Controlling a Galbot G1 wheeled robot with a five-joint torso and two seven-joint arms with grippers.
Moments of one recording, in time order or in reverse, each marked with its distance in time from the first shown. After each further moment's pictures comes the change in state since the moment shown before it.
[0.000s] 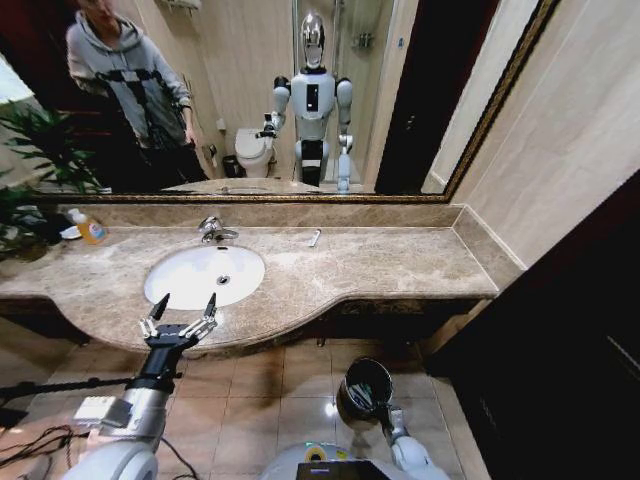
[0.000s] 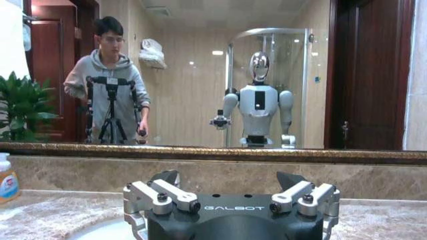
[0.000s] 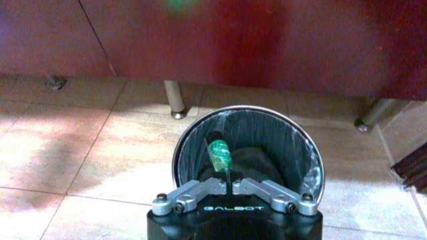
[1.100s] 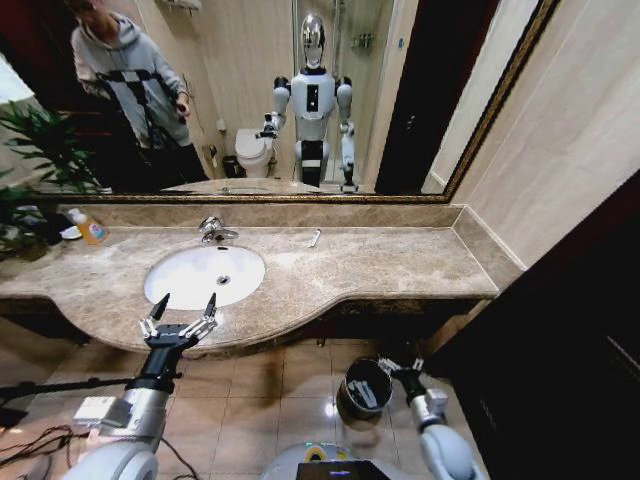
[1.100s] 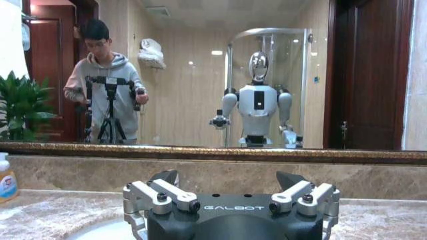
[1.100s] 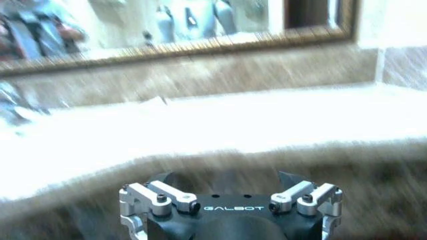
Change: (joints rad) left arm 0.000 0.000 0.000 0.000 0.000 0.000 0.000; right arm -0.453 -0.072 0.161 1.281 0.154 -0.203 0.053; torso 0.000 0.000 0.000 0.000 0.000
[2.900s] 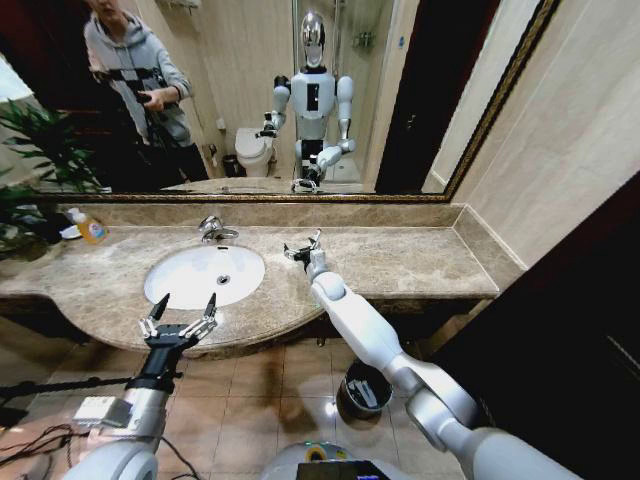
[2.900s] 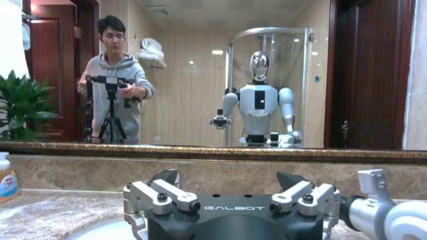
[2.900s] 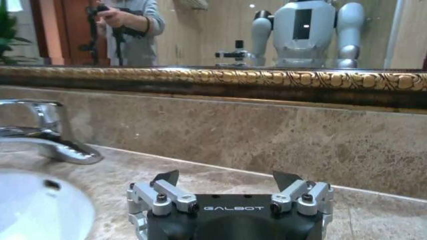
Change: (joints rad) left arm 0.000 0.000 0.000 0.000 0.000 0.000 0.000; right arm 1.239 0.199 -0.661 -0.995 0.070 -0.105 0.237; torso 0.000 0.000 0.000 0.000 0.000
